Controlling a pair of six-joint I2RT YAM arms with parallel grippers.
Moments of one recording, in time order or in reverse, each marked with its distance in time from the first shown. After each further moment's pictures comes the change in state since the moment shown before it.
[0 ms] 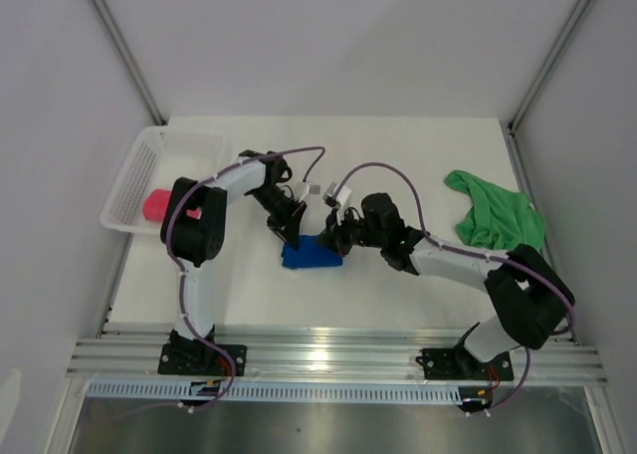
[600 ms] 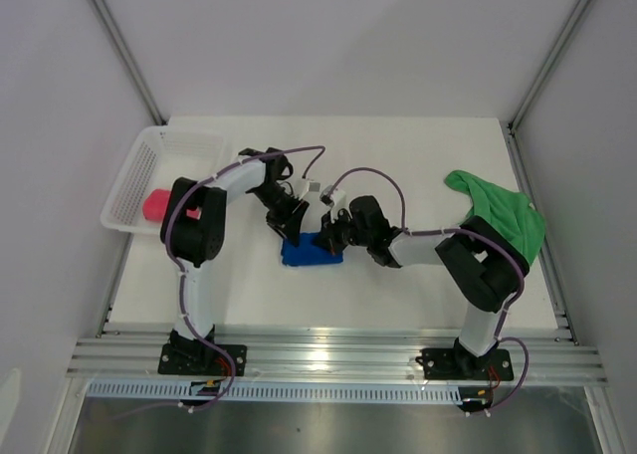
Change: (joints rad) left arm 0.000 0.005 0.022 0.021 -0.056 -0.005; right arm -0.023 0.335 0.036 0.219 0.042 0.149
